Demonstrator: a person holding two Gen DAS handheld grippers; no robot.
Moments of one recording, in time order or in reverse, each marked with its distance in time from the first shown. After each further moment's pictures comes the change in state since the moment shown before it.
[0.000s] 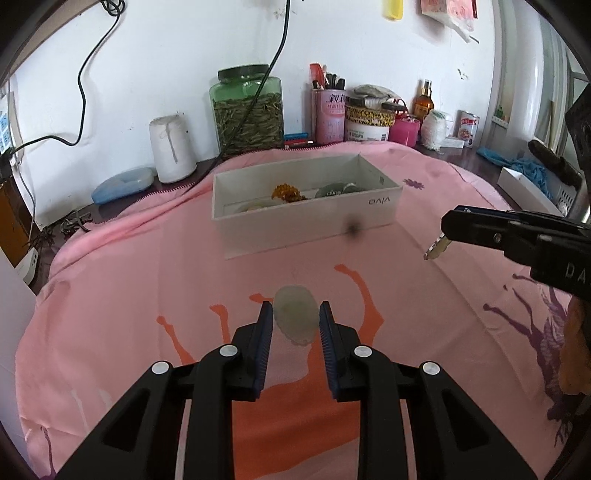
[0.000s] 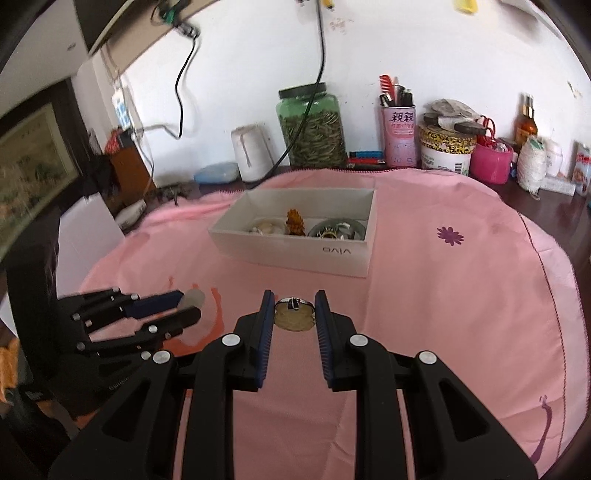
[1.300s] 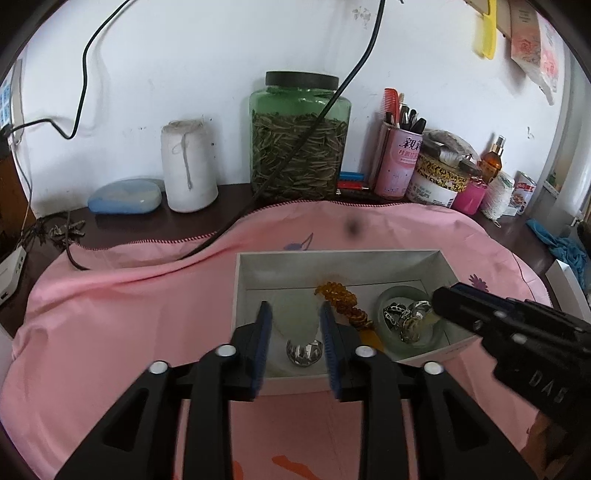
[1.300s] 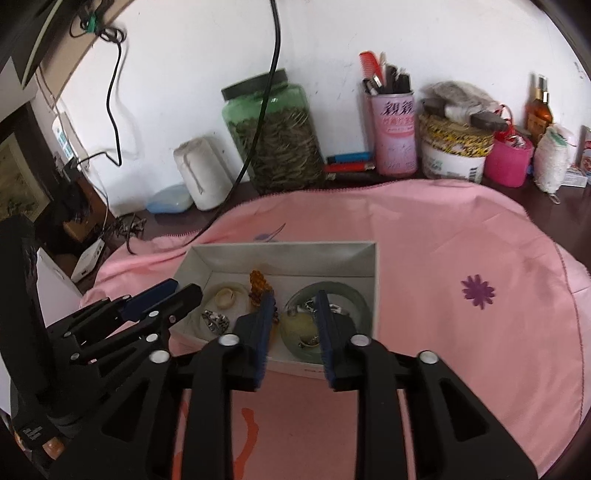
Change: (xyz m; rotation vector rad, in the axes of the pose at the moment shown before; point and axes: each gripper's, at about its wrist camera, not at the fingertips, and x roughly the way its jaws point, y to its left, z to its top) left arm 0.078 0.047 0.090 -0.202 -0.016 0.053; right arm 0.096 -0.020 0.076 0.111 0.057 -0.083
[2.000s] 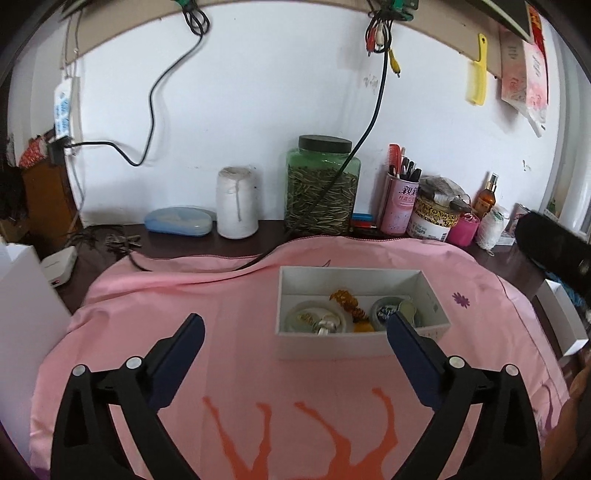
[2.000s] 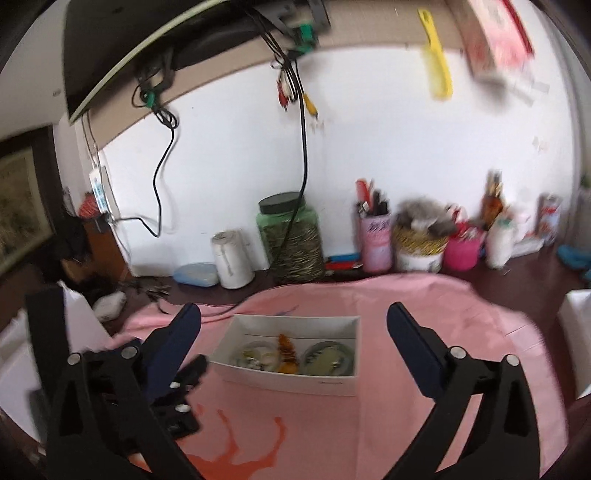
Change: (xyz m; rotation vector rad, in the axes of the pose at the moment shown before) left arm -0.097 0.000 -0.025 -0.039 -0.168 0.087; right arm -0.132 0.045 -0.015 -0.085 -0.377 -0.073
